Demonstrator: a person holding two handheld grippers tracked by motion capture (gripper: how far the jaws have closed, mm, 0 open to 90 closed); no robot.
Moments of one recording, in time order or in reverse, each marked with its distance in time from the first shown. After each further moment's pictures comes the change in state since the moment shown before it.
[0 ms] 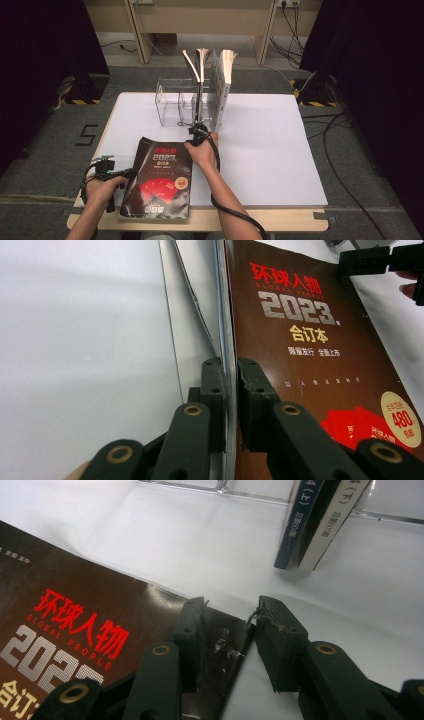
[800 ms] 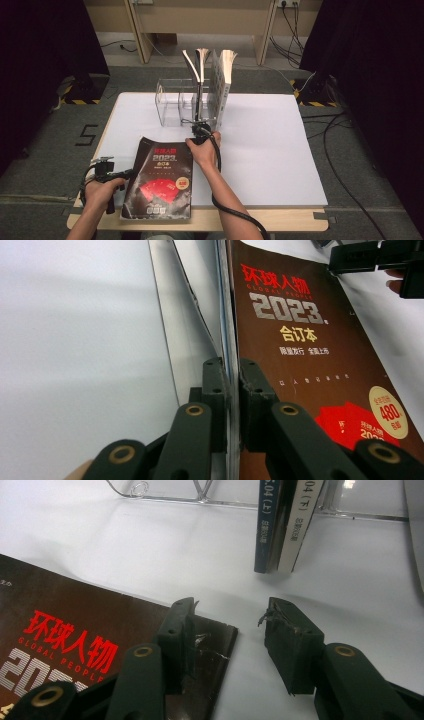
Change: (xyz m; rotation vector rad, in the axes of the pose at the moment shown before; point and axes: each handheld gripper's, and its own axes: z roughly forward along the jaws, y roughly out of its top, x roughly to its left) left arm -0.002 -0.003 -0.004 -0.010 -0.022 0.008; right arm -0.007 0.001 -0.002 -0.026 -0.016 0.062
